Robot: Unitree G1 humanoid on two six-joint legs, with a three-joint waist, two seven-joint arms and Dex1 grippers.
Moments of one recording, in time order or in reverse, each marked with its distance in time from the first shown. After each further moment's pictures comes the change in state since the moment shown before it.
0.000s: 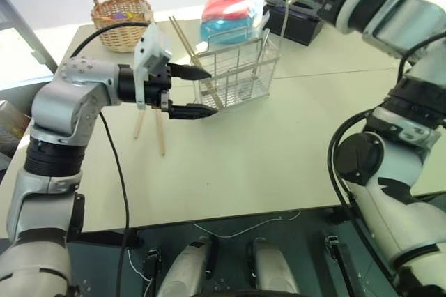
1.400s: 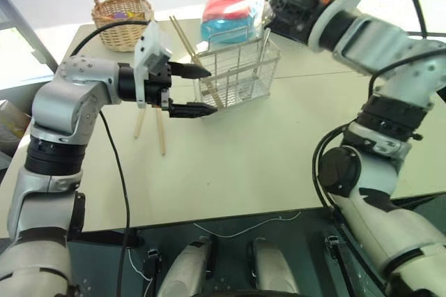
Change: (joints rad) left arm -0.014 -0.003 0.000 0.015 0.019 -0.004 0.003; right arm 0.063 0.104 0.010 -0.062 0.131 0.003 -0.119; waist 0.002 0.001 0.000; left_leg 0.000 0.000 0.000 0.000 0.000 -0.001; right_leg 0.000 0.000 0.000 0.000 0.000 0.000
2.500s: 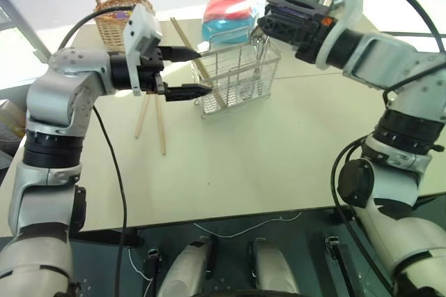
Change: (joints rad) left arm -0.039 -0.009 0.040 0.078 0.035 -0.048 0.064; right arm 0.107 -0.175 0.147 -0.096 0.047 0.030 0.209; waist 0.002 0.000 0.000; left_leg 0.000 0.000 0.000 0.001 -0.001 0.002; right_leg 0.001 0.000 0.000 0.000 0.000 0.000
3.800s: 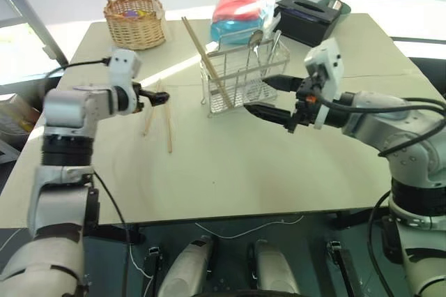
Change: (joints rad) left arm -0.020 -0.142 0.047 0.277 0.171 0.528 0.672; right arm 0.448 -0.238 0.337 -0.433 -0.090 -0.336 0.399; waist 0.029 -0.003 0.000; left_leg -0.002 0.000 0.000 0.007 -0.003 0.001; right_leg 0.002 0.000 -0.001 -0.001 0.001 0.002
